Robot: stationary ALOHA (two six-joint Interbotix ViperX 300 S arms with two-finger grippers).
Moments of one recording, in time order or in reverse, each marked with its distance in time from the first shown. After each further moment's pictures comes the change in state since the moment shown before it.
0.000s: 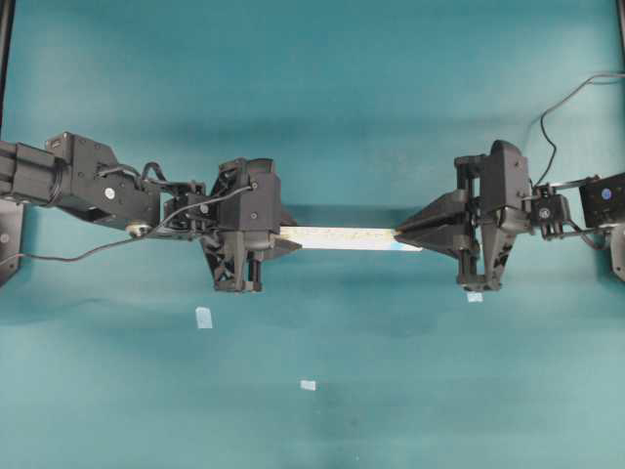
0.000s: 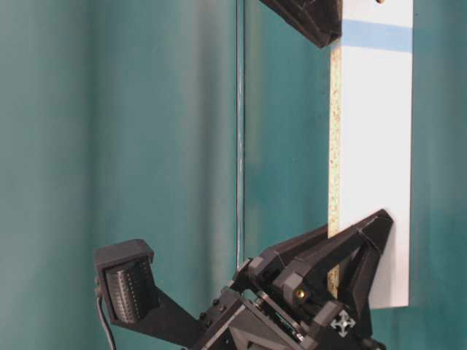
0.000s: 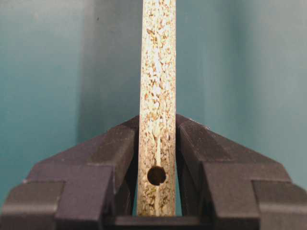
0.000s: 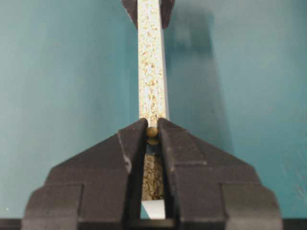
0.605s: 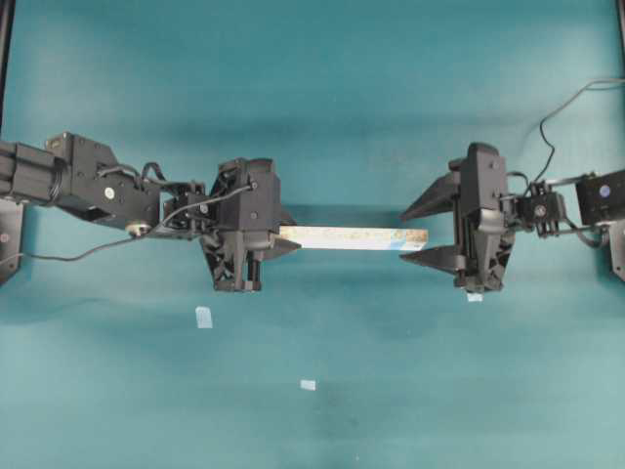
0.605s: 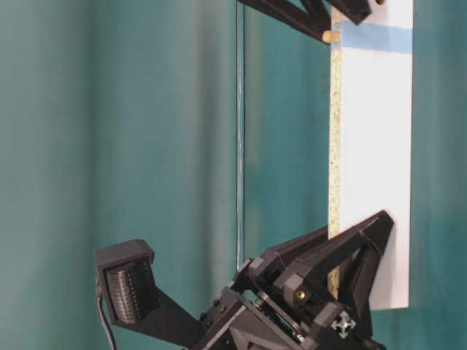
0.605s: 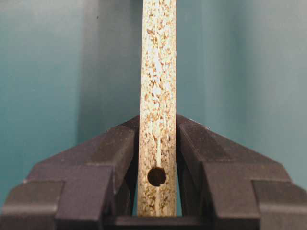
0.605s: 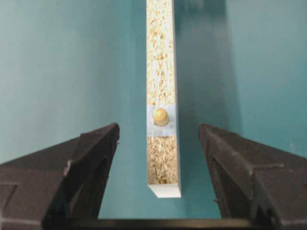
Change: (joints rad) left arm 0.000 -0.002 0.002 0.000 0.003 -0.002; right arm 0.002 -0.054 -0.037 -0.002 0.063 0.000
